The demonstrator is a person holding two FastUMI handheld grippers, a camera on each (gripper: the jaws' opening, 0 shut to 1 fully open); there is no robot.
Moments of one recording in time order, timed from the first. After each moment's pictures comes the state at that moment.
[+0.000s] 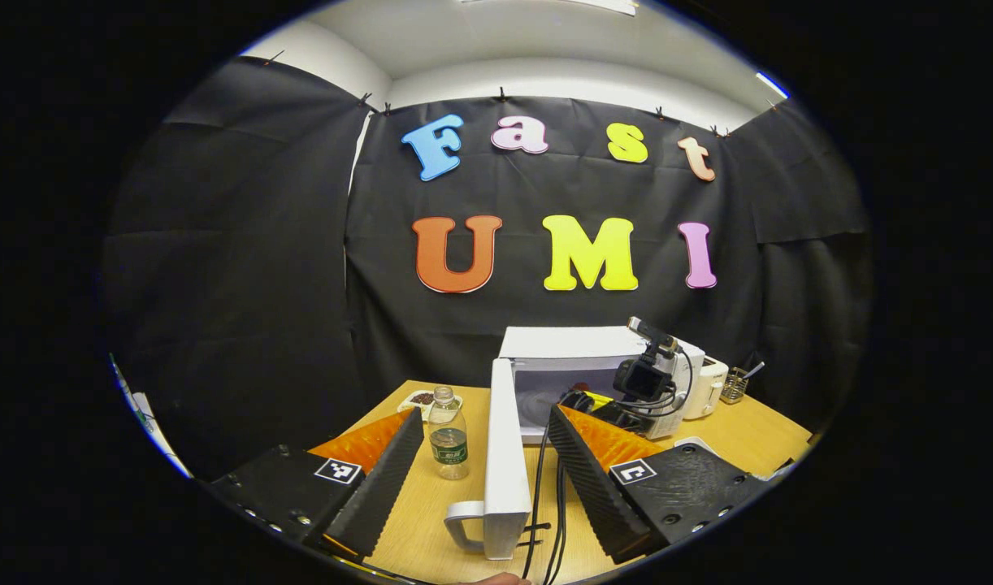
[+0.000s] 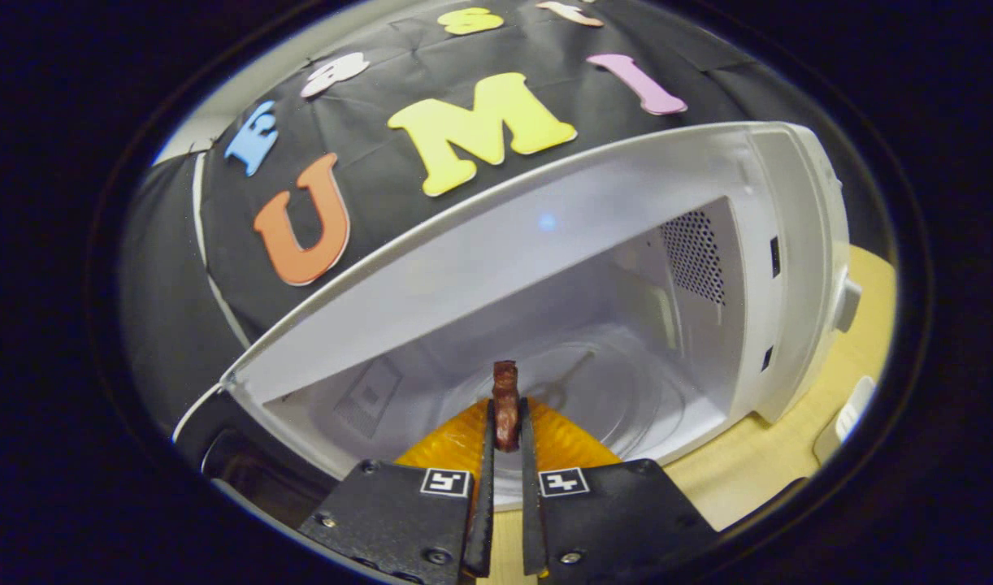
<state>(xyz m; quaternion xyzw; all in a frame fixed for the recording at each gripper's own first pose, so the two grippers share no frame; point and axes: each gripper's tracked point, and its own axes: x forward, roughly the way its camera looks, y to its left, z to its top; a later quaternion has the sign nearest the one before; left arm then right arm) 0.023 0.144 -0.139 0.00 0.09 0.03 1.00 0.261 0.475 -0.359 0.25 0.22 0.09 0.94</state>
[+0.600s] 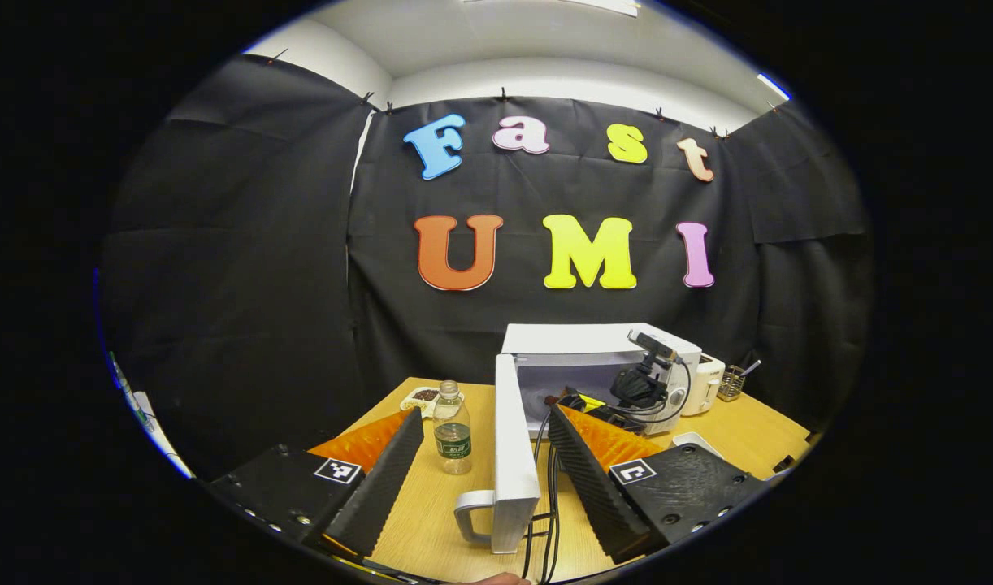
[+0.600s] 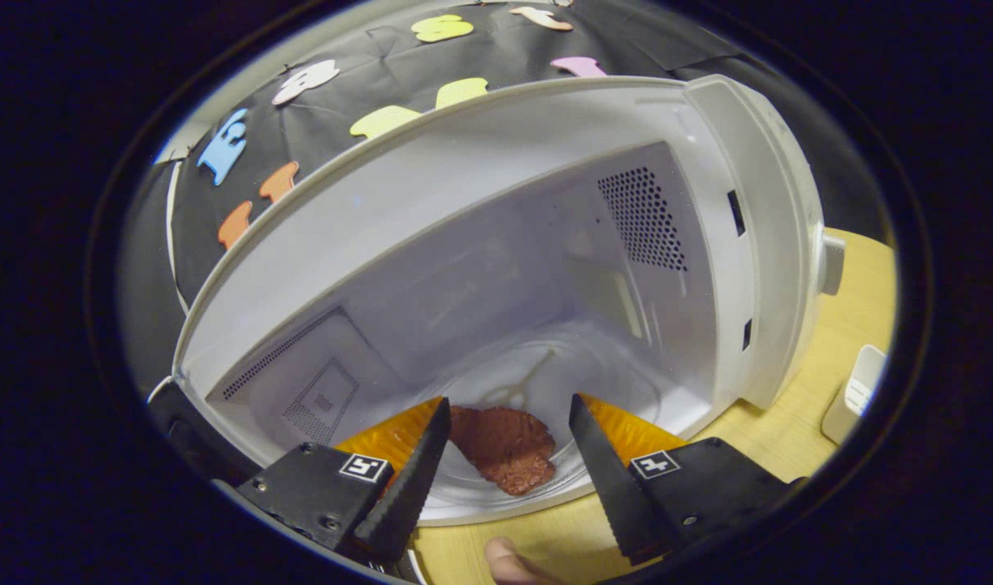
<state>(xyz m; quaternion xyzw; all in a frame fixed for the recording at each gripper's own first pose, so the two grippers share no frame) 0.008 0.154 -0.143 0.00 0.09 0.03 1.00 0.254 0.458 -0.383 0.22 0.22 0.04 0.95</state>
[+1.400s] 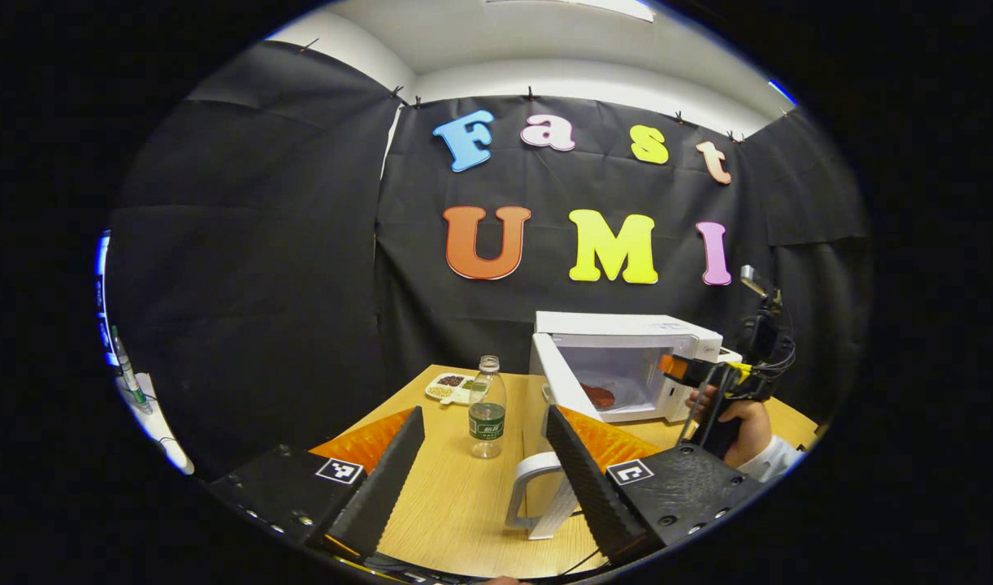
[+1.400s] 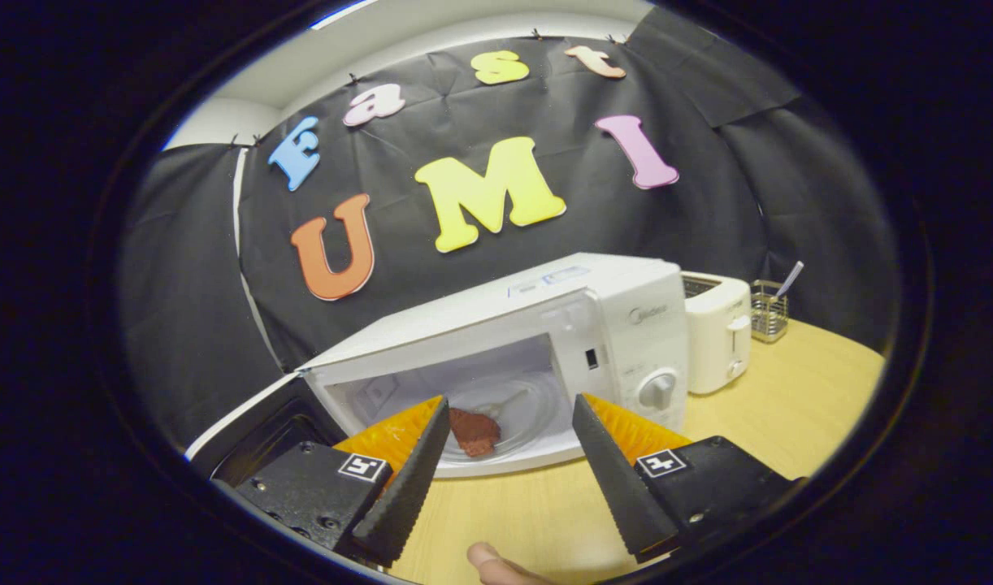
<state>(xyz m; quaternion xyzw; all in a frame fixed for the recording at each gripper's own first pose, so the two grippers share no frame) -0.025 0.201 -0.179 -0.02 0.09 0.05 0.99 0.137 0.344 -0.264 0.14 0.16 0.12 0.97</state>
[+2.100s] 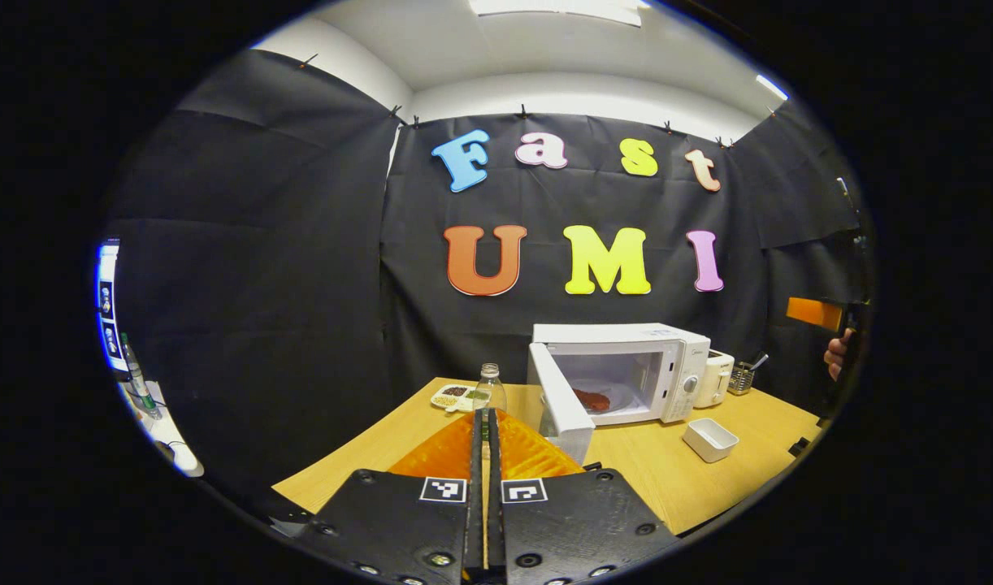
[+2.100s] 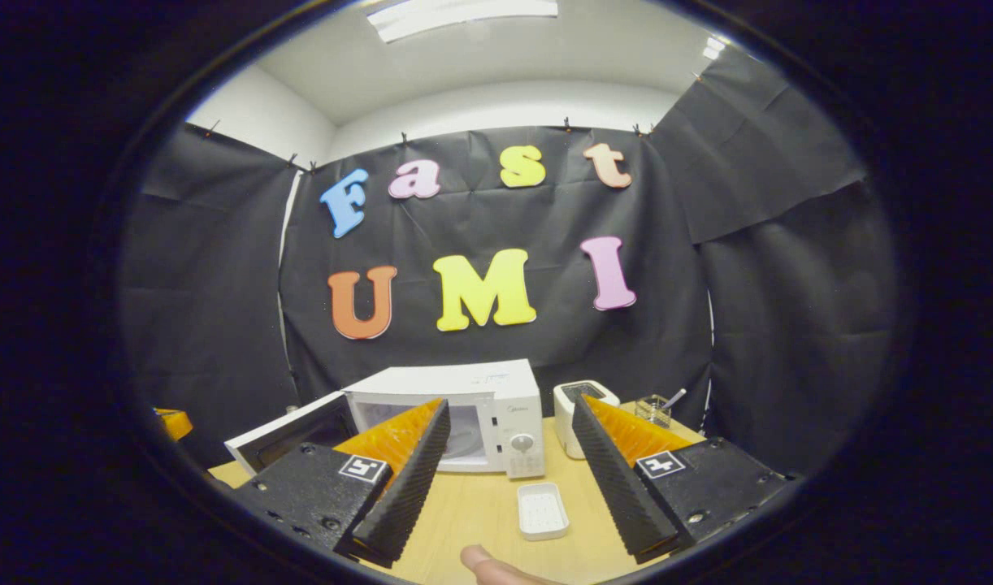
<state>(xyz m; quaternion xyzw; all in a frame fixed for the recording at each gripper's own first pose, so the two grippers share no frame) -0.064 0.200 -0.168 0.00 0.06 0.06 1.00 -0.037 0.180 -0.114 0.05 0.03 0.11 0.99</state>
